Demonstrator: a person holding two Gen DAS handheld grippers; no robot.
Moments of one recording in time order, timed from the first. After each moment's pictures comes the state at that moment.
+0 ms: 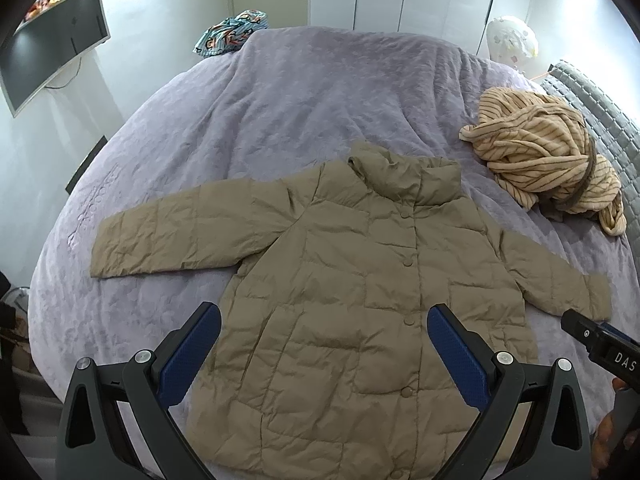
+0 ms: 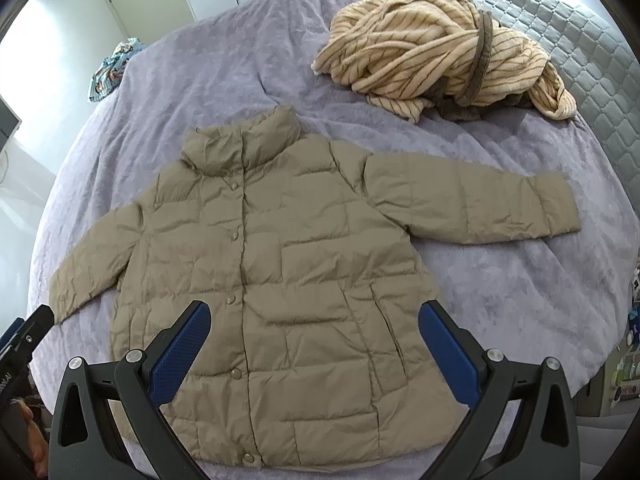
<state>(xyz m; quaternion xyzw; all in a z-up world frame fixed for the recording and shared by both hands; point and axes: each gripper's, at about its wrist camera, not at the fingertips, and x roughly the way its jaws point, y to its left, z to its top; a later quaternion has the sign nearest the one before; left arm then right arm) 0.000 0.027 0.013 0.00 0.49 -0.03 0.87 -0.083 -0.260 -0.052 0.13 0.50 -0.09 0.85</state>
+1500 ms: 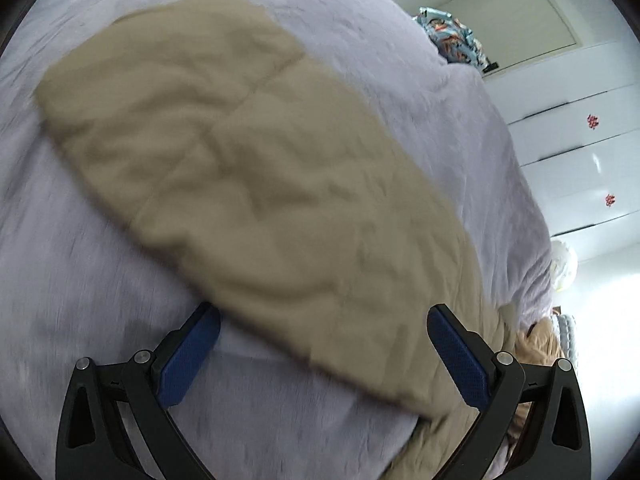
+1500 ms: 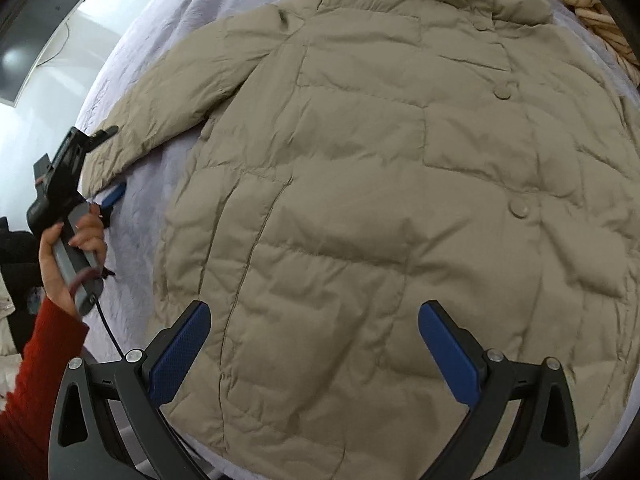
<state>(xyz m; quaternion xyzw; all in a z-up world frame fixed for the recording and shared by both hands) 0.138 0.378 -0.256 -0.44 0.44 0.04 0.78 -0.013 -0.044 -0.219 0.10 0.63 0.12 0.76</state>
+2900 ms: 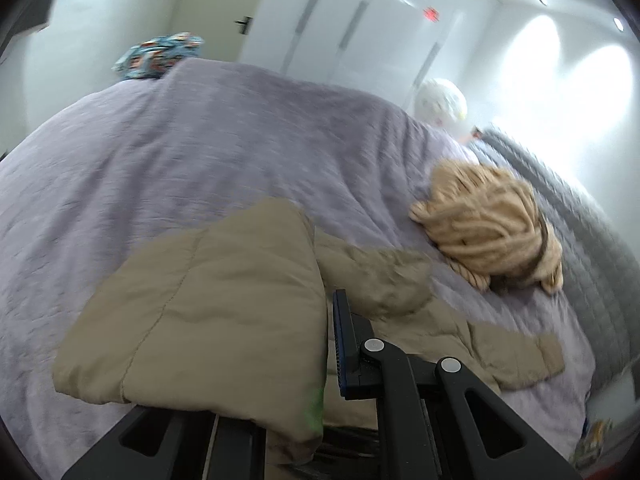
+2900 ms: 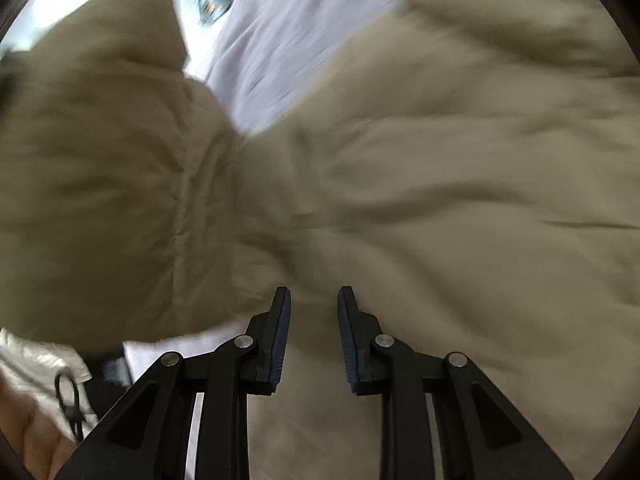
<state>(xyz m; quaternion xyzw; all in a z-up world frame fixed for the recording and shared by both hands) 0.196 0.066 -0.057 -0.10 0.39 -0.23 0.89 0.125 -0.074 -0.245 0.25 0.54 0.19 0.78</state>
